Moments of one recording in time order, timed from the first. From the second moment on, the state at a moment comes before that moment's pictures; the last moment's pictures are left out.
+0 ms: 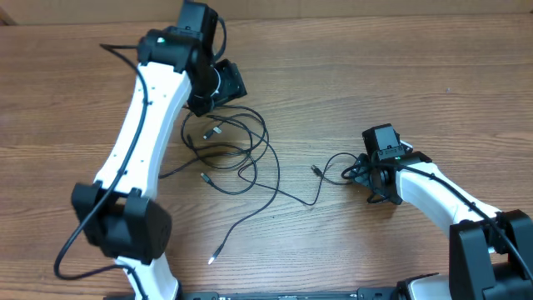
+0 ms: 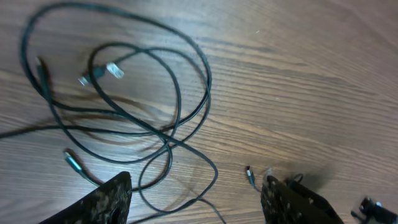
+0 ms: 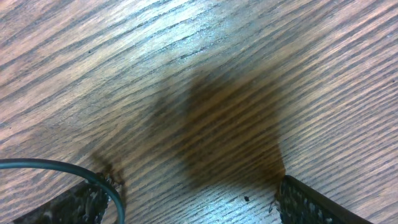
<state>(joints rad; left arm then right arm) -0.24 1.94 1.93 -1.28 0.20 -0.65 0.22 1.58 0.75 -0.55 0.17 0.74</state>
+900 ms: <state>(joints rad) -0.24 2.22 1.93 -1.32 0.16 -0.84 0.22 1.58 0.75 -0.55 0.17 0.74</state>
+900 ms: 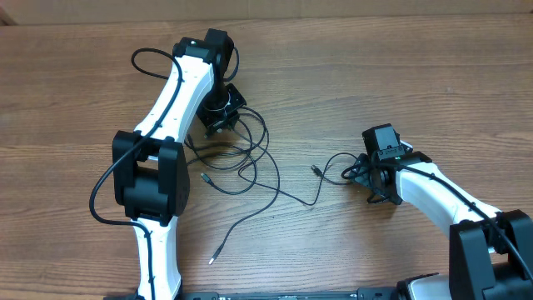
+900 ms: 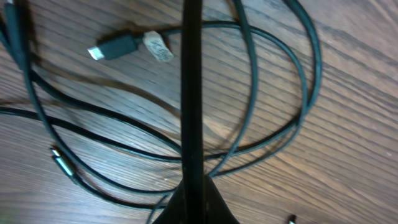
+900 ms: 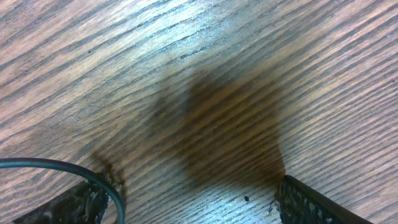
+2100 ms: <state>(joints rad) 0.34 1.57 2.27 -1.27 -0.19 -0.67 0.22 1.58 0.75 -0.55 0.17 0.74</state>
